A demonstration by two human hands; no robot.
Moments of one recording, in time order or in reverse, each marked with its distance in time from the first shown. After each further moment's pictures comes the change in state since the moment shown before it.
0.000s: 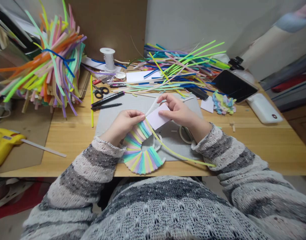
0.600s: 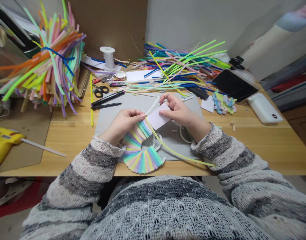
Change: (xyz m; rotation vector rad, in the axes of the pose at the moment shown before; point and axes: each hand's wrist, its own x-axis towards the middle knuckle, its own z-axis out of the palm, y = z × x) left_hand -0.004 0.005 0.002 0.047 0.001 0.029; right_hand 0.000 -0.001 0.002 0.019 0.029 0.029
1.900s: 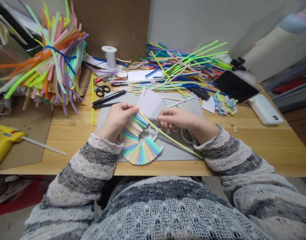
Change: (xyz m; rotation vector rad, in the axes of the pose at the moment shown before) left_hand 0.004 0.006 -0.011 0.005 0.223 0.077; right_hand -0.004 0.001 0.002 -0.209 -0.078 0.418
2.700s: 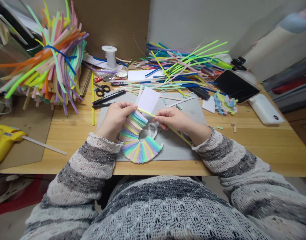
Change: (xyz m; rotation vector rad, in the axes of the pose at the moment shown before) left_hand 0.005 -0.002 -0.004 -0.139 -0.037 -0.017; right_hand 0.001 0.002 0.012 -0.060 0.030 -0.212
